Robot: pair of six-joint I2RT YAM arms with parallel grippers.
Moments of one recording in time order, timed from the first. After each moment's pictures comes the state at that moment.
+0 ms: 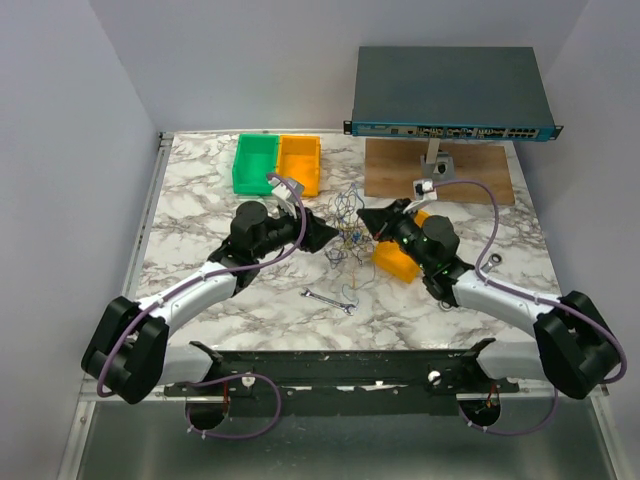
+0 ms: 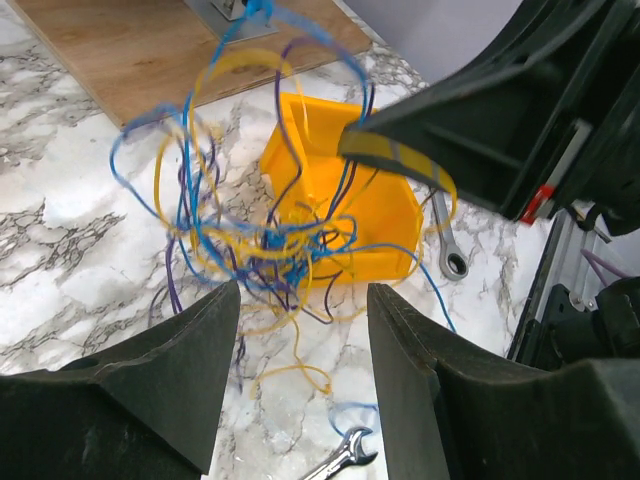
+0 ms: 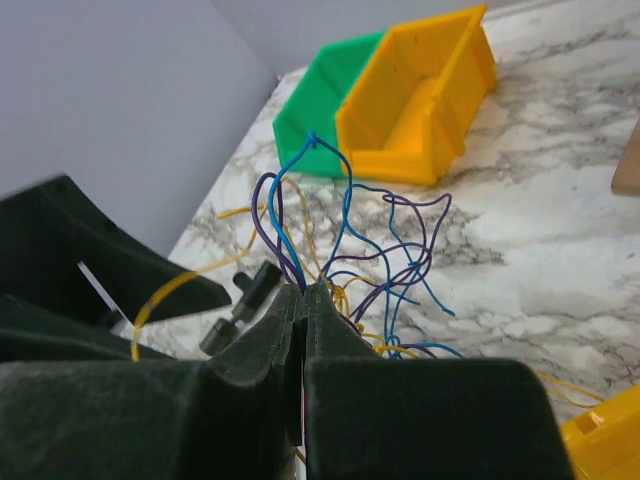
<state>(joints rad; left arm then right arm) -0.54 1.27 0.66 0.49 0.46 -0.40 0.61 1.28 0.53 0.74 -0.01 0.59</state>
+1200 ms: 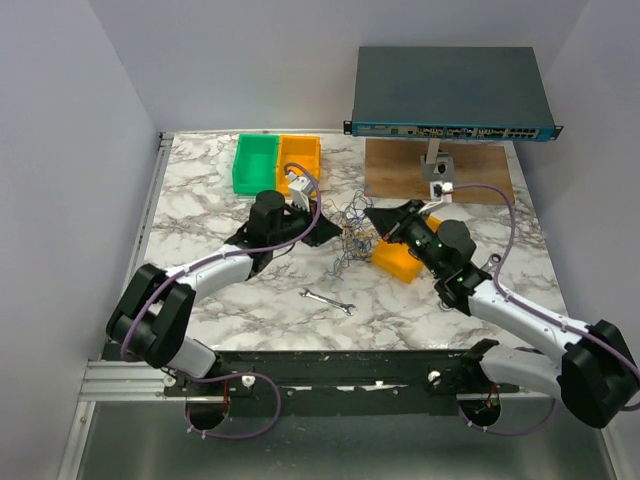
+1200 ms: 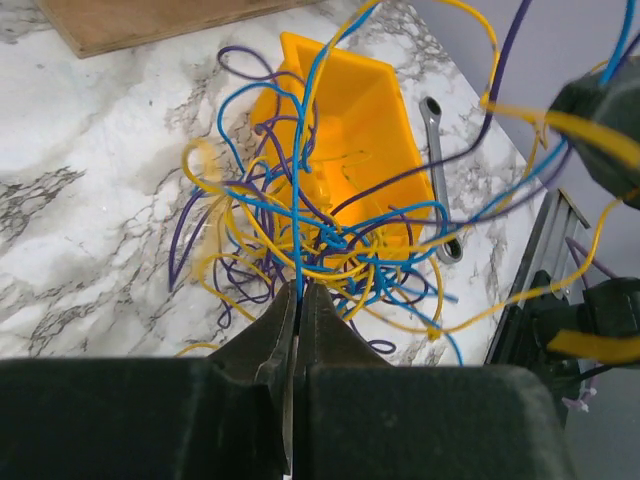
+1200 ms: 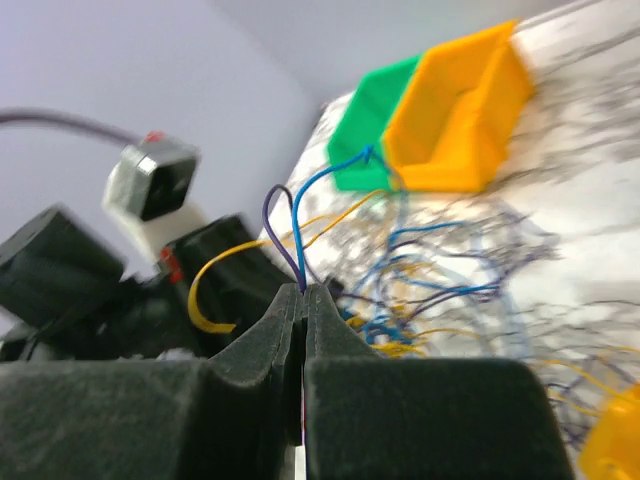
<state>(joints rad) -0.54 1.49 0.77 0.46 0.53 -0.48 0.61 1.12 0.55 0.63 -0.05 0.74</state>
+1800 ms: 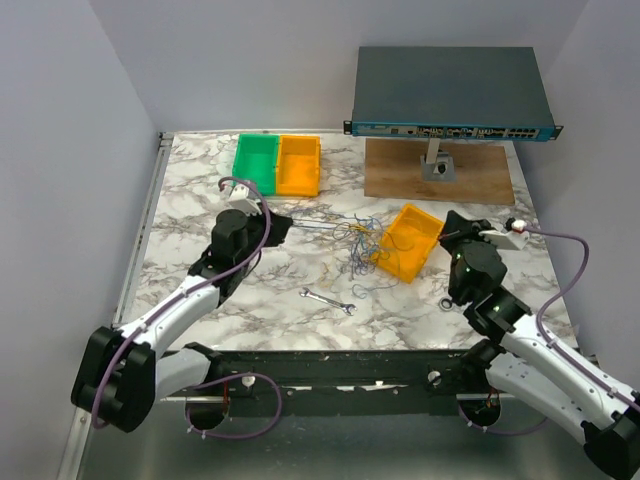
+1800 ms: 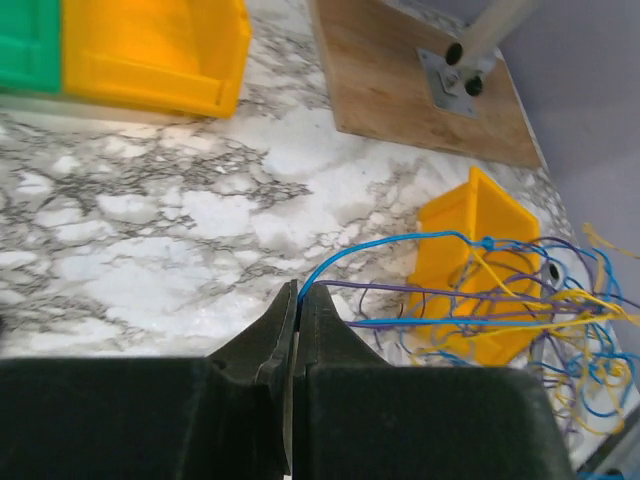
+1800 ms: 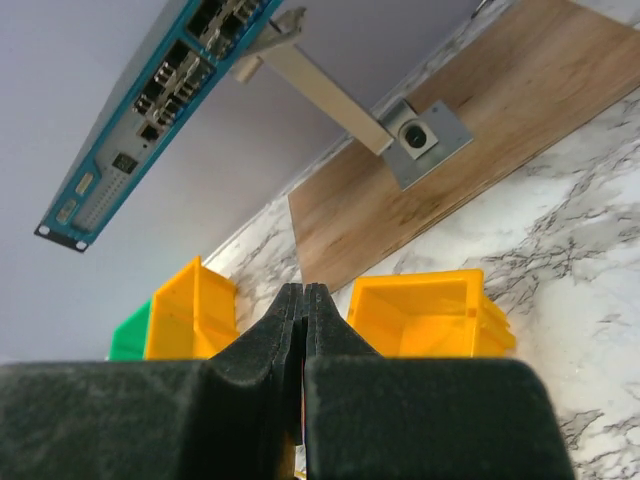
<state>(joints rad) -0.41 1.14 0.57 0.34 0.12 -0.58 0.62 0.72 0.50 0.17 0.90 0.72</state>
